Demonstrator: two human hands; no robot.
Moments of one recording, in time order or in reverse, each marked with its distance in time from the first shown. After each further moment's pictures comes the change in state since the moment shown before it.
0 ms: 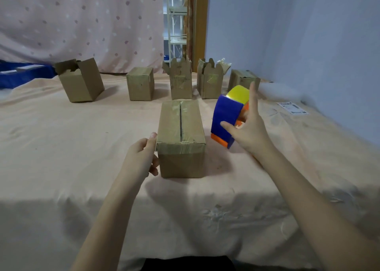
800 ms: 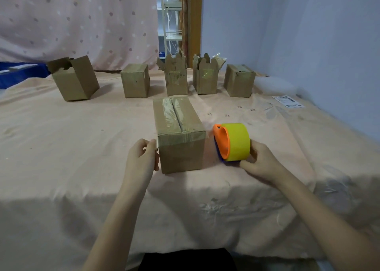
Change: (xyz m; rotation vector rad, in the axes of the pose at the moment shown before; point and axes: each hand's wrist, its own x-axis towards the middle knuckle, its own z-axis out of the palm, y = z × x) left_hand -0.009 -0.016 0.018 -0.064 0.109 0.118; right_hand -0.060 0.065 -0.020 0.234 -0.297 -0.049
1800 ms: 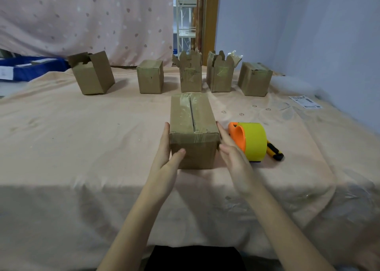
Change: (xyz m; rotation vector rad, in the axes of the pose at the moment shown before) left_hand -0.021 -0.012 0.000 -0.270 -0.260 0.198; right_hand -0.001 -0.065 0.092 0.467 -0.019 0.068
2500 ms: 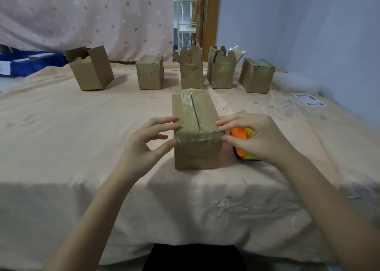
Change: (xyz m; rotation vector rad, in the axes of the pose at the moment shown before) left_hand 0.035 0.003 -0.054 0.375 -0.160 0.452; right_hand 0.033 -0.041 -0.057 -0.638 -0.094 -0.433
